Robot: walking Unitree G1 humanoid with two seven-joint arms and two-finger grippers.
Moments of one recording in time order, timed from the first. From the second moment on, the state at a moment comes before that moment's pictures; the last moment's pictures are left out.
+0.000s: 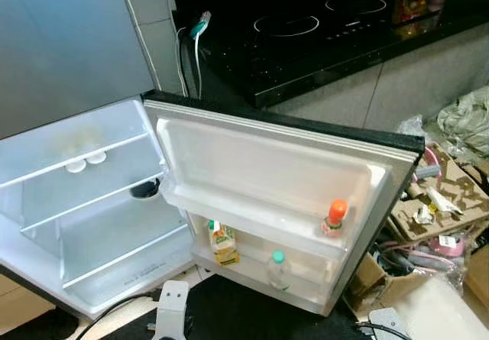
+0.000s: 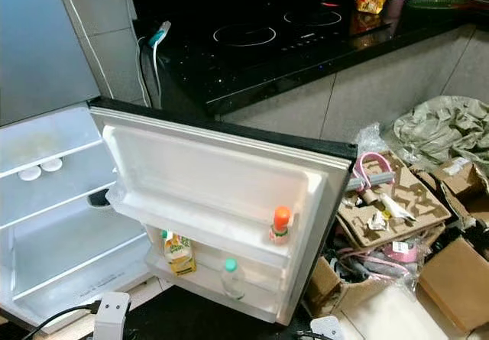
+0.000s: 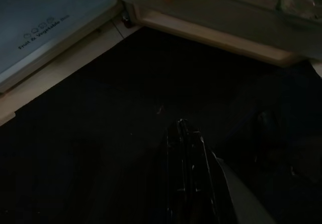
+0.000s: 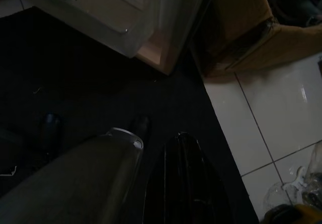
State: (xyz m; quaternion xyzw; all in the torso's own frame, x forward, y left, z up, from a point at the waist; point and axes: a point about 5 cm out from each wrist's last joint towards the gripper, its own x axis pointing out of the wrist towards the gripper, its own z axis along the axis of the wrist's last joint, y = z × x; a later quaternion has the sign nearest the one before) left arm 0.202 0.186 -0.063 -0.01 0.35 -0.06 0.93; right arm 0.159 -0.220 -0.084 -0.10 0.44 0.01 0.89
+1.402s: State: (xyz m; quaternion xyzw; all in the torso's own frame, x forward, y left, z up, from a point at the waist) left arm 0.208 0.186 -0.062 -0.02 0.36 -0.06 0.93; right arm 0.238 -0.274 -0.023 -0.13 0.33 -0.09 0.93
